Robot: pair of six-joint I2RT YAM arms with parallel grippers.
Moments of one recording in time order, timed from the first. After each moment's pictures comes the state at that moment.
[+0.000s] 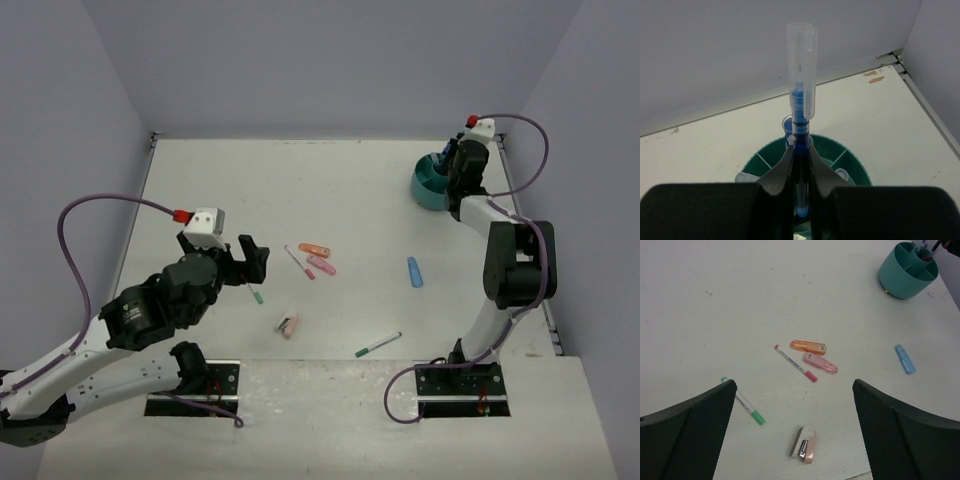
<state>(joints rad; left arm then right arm) -1.04 0.67 0.93 -0.68 -0.70 -0.55 0.01 1.82 1.15 0.50 0.24 0.17</state>
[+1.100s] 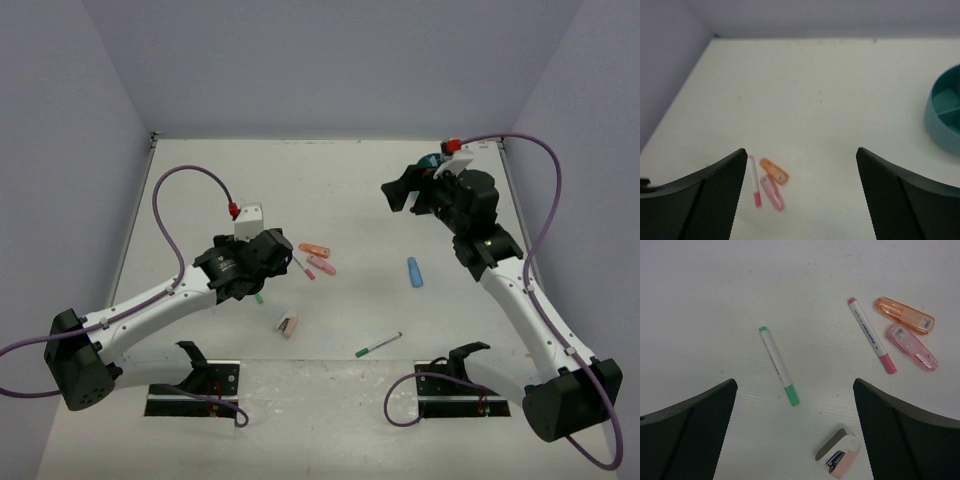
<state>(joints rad) -0.86 1.17 0.93 -0.81 -0.73 -0.84 0.31 1.08 0.98 -0.14 -0.16 0.33</state>
